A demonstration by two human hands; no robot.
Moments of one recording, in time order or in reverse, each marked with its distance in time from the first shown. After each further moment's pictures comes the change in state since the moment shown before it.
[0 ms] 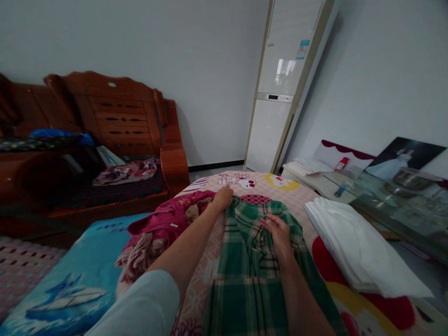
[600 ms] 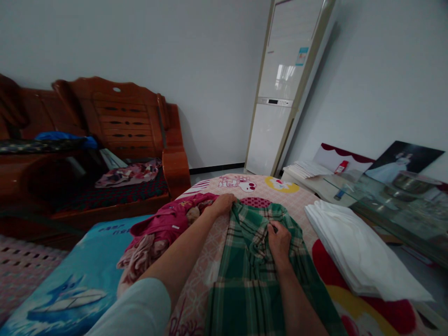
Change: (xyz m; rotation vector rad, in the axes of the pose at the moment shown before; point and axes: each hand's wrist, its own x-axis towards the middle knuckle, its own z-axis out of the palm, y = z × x) left_hand -0.011 -0.004 -0.003 -0.104 -0.052 0.210; right_hand -0.005 -0.004 -0.012 -0.954 0.065 -0.428
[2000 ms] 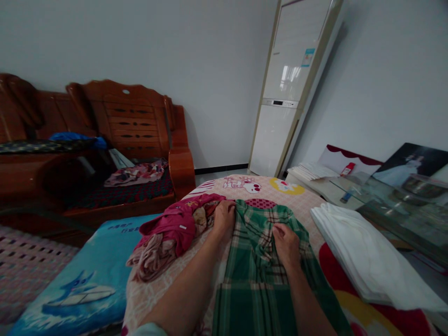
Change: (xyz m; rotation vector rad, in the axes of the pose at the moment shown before) left_hand -0.051 0.032 0.020 -0.484 0.537 -0.447; right_hand -0.006 -0.015 -0.016 0.118 -0.110 0.005
